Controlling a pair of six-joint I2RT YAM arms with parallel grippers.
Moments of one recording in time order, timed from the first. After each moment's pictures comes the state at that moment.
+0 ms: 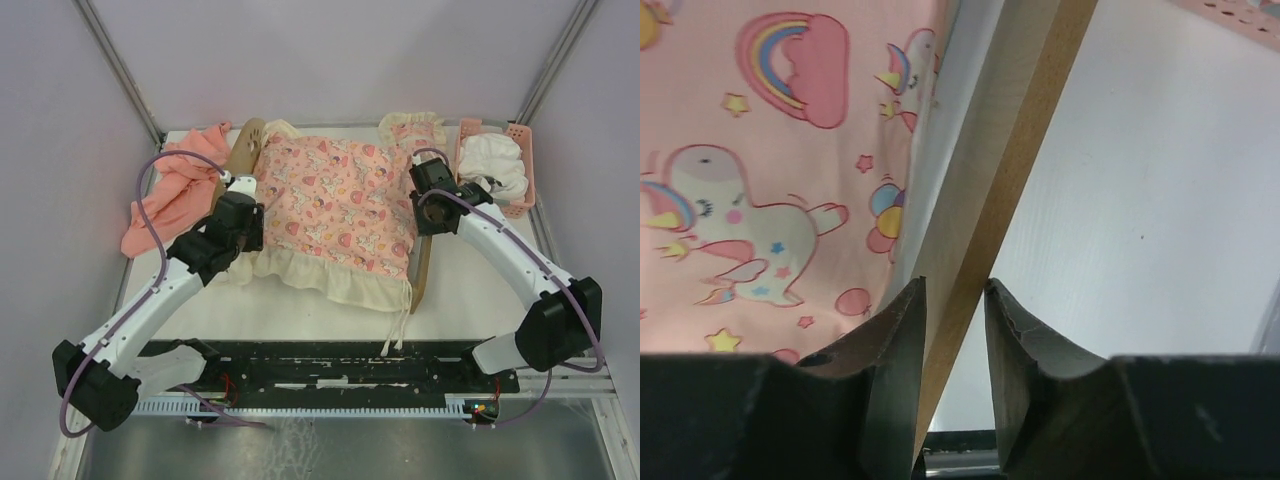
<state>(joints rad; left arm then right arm) -0.54 1.09 0.99 -0.64 -0.43 -0.26 0.42 1.44 1.25 -0.87 0.31 0.21</state>
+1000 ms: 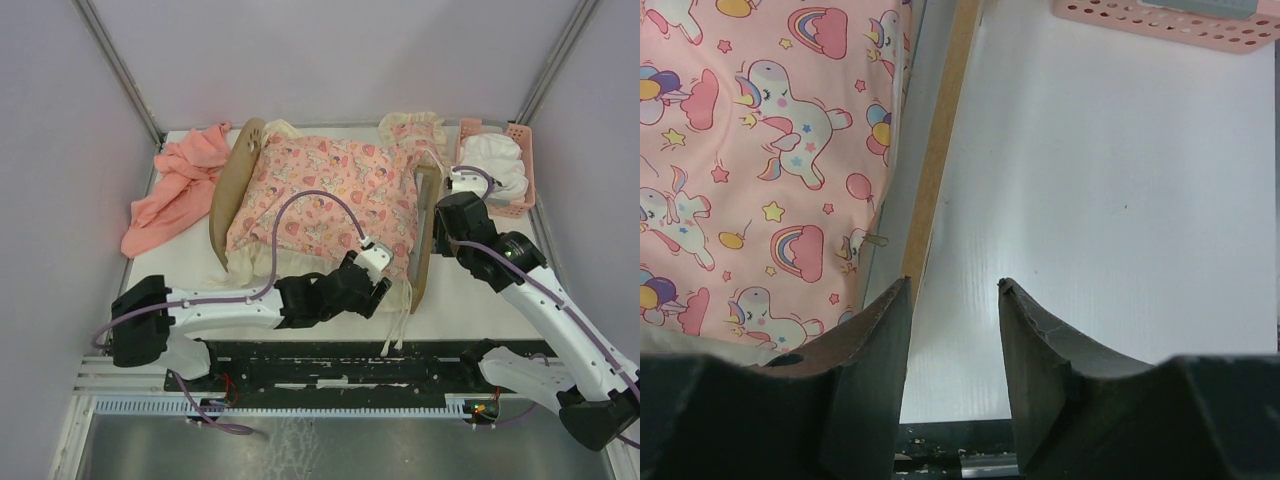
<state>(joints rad) -1.26 1.41 0.94 -0.09 -0.36 -0.29 0.54 1.00 1.11 -0.90 0.46 0.38</state>
